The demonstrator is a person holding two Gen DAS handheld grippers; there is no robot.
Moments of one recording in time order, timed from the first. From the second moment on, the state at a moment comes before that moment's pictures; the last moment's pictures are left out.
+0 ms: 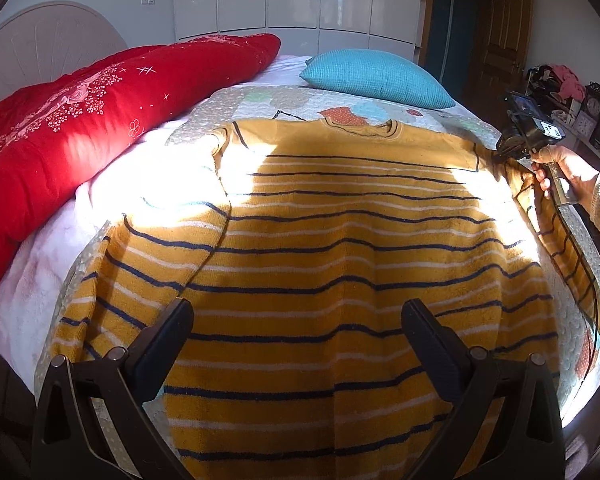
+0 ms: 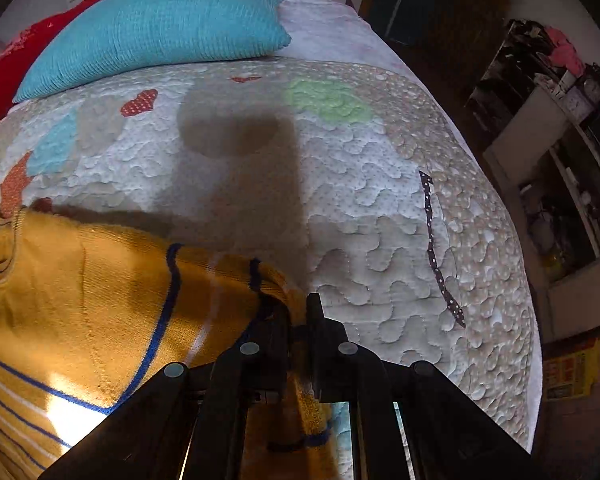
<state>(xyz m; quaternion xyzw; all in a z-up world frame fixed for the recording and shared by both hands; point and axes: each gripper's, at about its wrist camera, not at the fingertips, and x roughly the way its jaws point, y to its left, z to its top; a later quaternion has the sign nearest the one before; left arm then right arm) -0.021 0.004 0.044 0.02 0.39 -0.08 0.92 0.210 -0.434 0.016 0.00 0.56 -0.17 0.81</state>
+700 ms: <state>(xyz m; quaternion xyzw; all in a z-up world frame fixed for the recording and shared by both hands) -0.066 0.006 0.067 -0.03 0.38 -0.13 0.91 -0.146 -0.437 0.037 0.16 0.50 -0.09 0.84</state>
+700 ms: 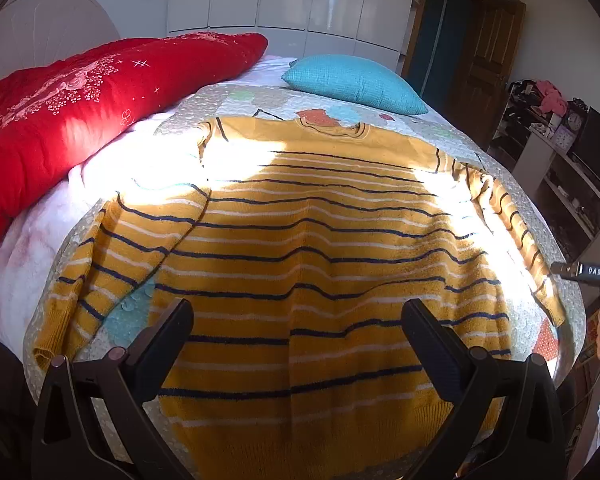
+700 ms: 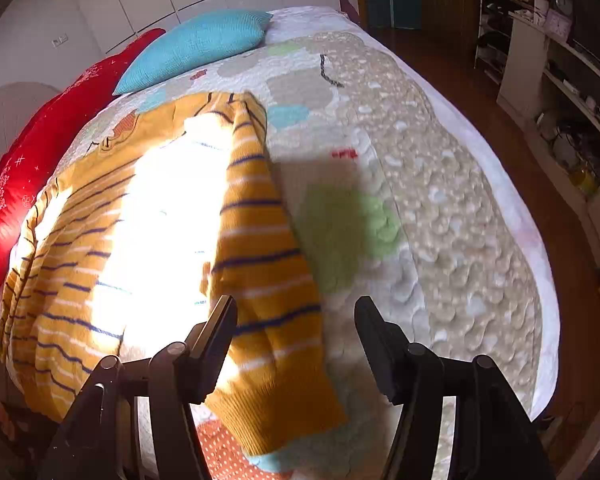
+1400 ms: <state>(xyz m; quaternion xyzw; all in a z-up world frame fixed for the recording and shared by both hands) -0.054 0.139 0.089 -0.08 0.37 0.07 0.92 -0.184 -0.531 0.058 0.25 0.39 -0.28 0.84</state>
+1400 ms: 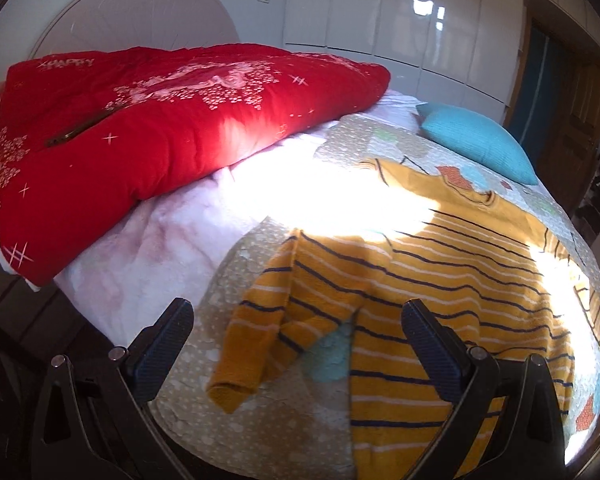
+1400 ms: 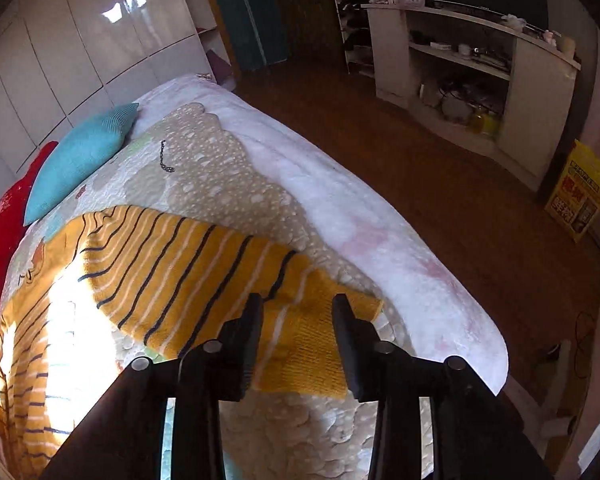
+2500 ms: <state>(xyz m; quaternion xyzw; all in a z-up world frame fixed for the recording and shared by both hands) -0.053 0.083 0.058 -0.03 0.41 0.01 0.91 -0.186 -0.452 0.020 0.31 0.38 -0.15 0.86</state>
